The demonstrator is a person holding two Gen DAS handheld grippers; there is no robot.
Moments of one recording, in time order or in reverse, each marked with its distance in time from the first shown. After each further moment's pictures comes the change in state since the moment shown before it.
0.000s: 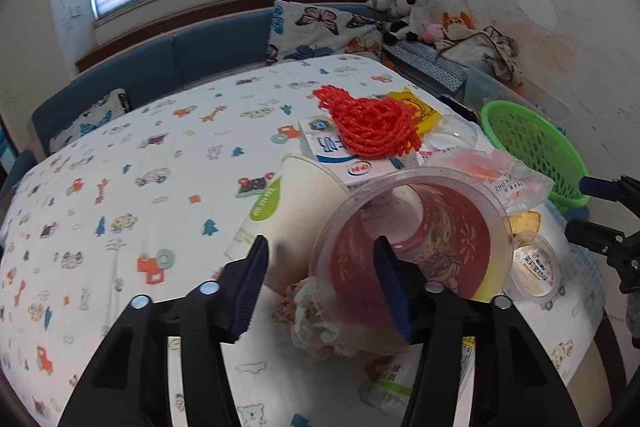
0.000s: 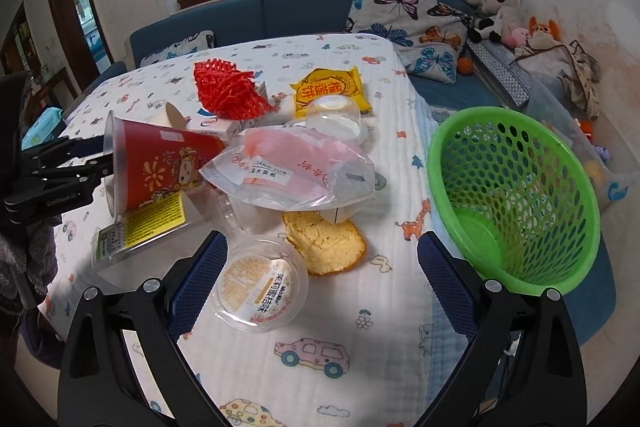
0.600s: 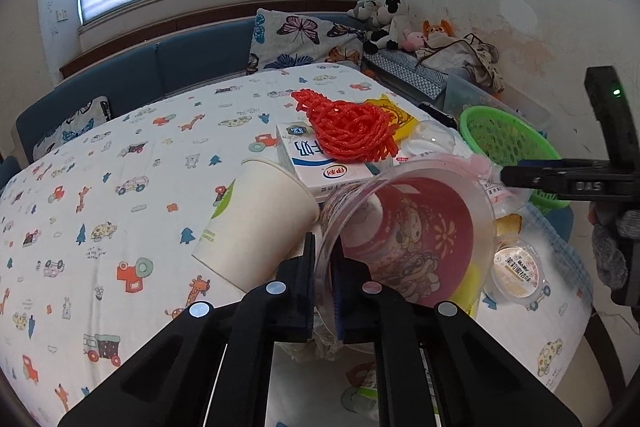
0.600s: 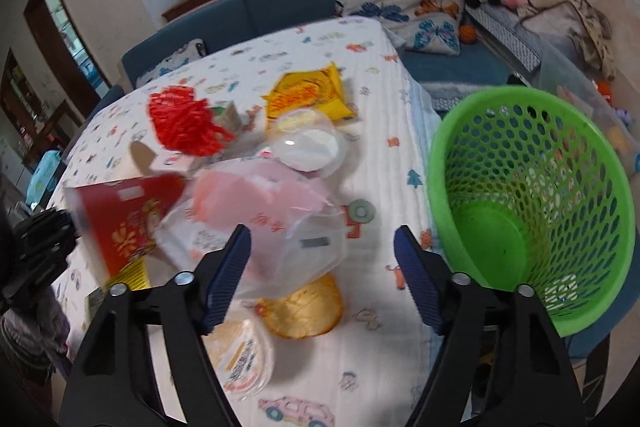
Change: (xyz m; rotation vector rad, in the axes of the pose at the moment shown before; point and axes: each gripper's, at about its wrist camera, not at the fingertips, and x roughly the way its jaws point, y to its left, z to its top) left arm -0.004 -0.006 -0.004 0.001 -0.045 -0.066; right arm 0.045 -0.044 0.032 0.147 0.071 0.081
